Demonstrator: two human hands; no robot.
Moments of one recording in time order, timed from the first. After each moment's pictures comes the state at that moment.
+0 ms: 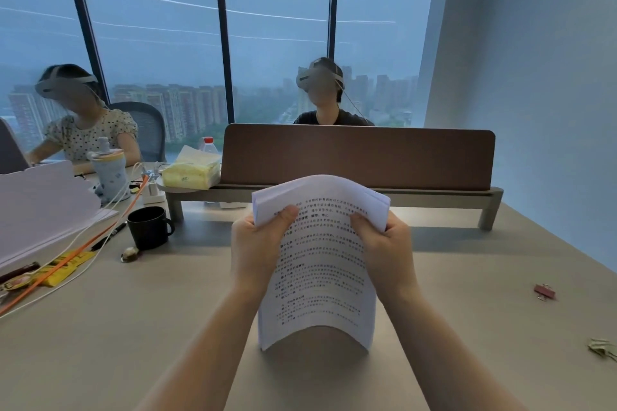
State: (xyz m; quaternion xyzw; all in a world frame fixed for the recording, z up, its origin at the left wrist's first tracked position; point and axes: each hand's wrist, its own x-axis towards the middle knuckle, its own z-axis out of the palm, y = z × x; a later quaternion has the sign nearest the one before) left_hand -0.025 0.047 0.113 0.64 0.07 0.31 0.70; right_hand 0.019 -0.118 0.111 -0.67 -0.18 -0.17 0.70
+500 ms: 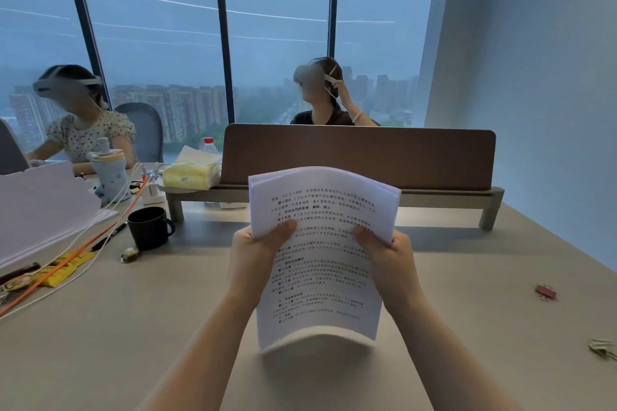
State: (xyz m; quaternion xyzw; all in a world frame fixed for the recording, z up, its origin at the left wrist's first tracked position) left_hand -0.021 0.058 0.091 0.64 0.08 0.26 0.72; right_hand 0.026 -0.128 0.089 -0.64 -0.17 -0.08 0.74
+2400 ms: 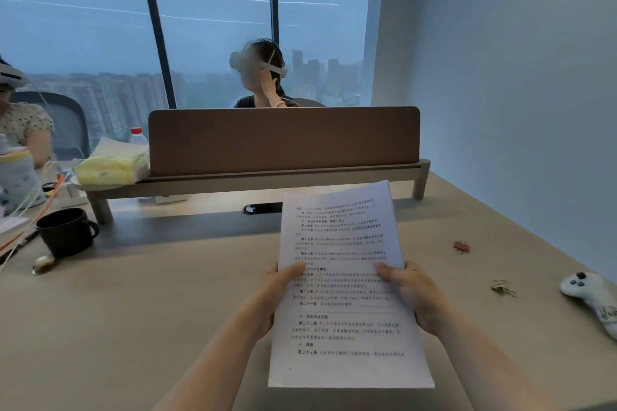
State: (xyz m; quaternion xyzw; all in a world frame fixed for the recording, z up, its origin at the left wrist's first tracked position) left_hand 0.009 -0.039 0.011 0.62 0.09 -0.09 0.77; right_hand 0.034 -0.286 0.018 -0.66 -0.02 0.13 0.74
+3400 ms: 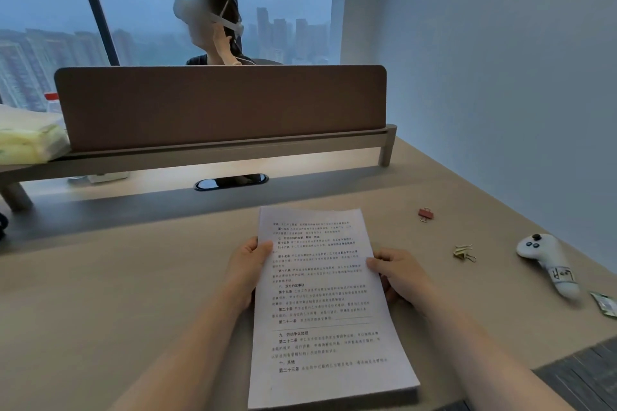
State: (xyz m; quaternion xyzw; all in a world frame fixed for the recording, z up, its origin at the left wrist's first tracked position) left_hand 0.068 -0.074 -0.027 0.68 0.14 -0.03 0.72; right_hand 0.060 -0.343 -0.024 -0.81 0.06 0.10 0.57
